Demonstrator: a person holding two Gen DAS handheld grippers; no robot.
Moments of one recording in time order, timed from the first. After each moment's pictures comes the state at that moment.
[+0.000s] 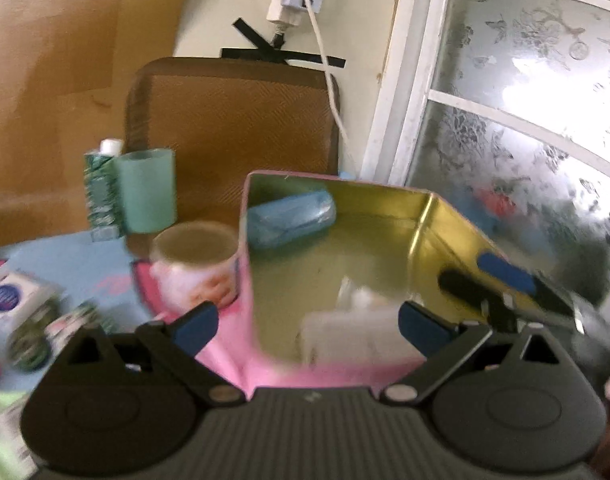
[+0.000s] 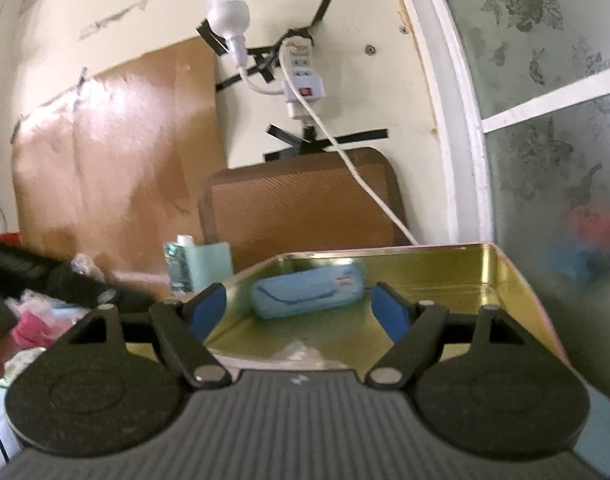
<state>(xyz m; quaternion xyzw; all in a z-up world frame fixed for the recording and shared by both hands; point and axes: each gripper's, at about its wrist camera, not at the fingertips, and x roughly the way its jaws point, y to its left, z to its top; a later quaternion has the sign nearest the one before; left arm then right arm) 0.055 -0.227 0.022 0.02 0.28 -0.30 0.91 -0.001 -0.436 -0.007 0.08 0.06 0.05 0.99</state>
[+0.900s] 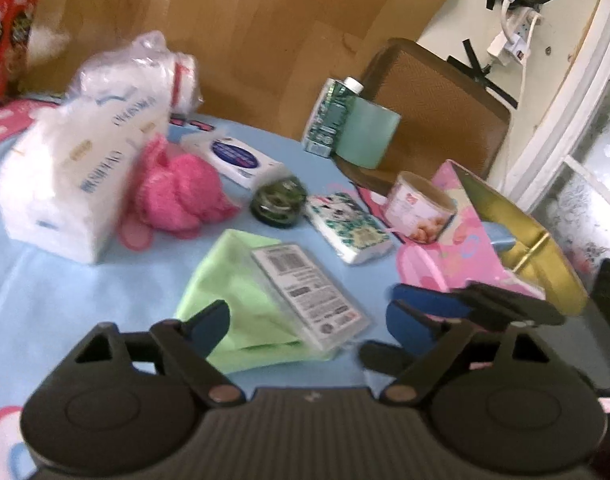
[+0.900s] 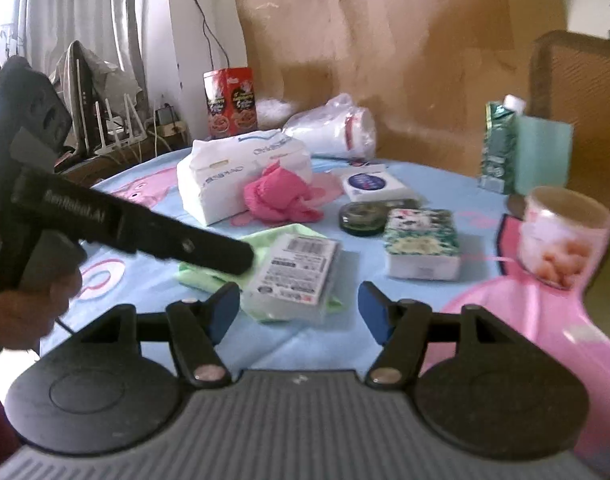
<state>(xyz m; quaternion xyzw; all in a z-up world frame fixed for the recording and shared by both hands) 0.047 -0.033 -0.014 -0.14 0.35 -0.16 0.91 0.064 -0.240 -0.010 -0.02 0.26 0.41 0.88</state>
